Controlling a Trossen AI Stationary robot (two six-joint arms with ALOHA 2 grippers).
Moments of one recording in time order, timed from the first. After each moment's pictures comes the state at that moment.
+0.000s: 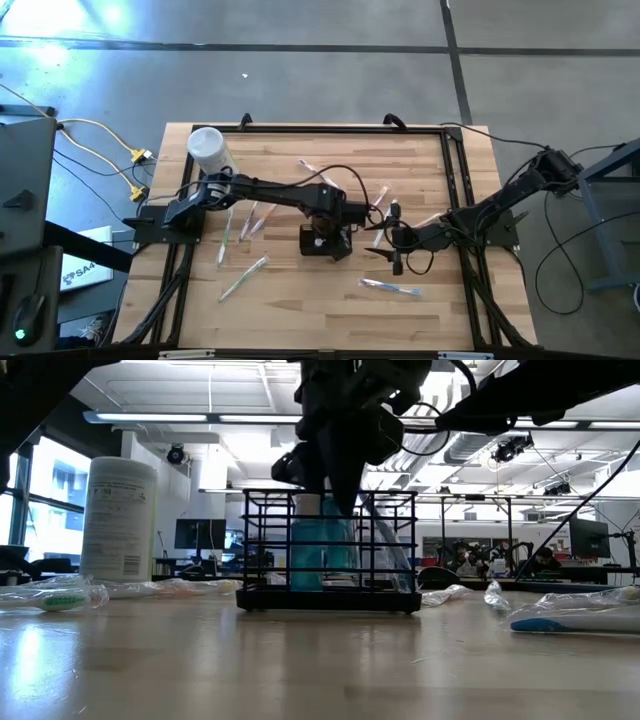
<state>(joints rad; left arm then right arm) -0.07 2.21 2.07 -1.22 0.19 -0.65 0.47 1.16 0.49 0.33 0.50 -0.02</state>
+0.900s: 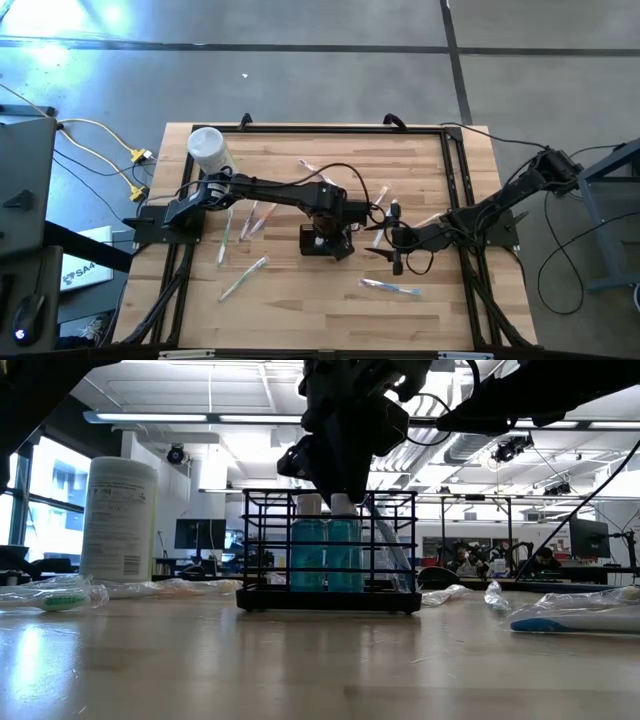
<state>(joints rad) -0.07 2.21 2.10 -1.22 0.19 -0.65 0.47 1.16 0.49 0.32 0.50 -0.02</state>
